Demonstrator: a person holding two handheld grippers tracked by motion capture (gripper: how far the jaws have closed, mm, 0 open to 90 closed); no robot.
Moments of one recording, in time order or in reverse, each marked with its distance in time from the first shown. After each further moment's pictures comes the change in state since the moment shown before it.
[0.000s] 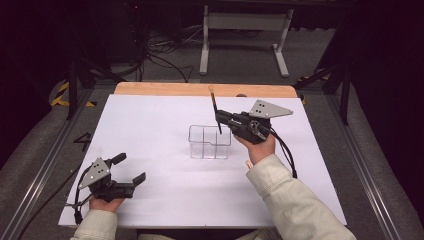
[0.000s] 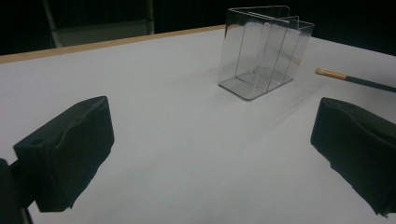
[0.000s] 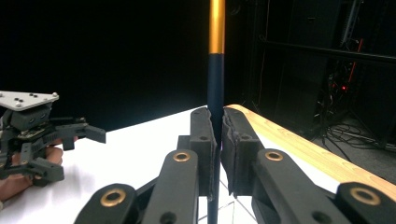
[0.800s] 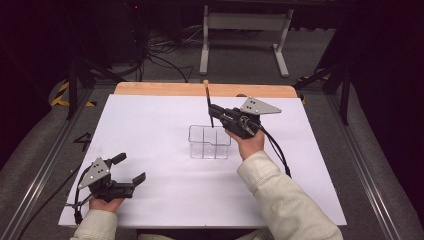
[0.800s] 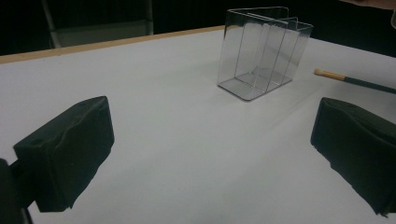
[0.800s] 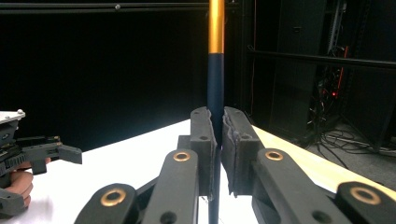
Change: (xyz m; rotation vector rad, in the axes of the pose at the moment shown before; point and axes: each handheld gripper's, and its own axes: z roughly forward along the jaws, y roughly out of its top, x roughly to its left) left arm 0.000 0.000 0.000 -0.003 -0.004 -0.002; right arm -0.009 -0.013 0.030 -0.058 -0.039 0.030
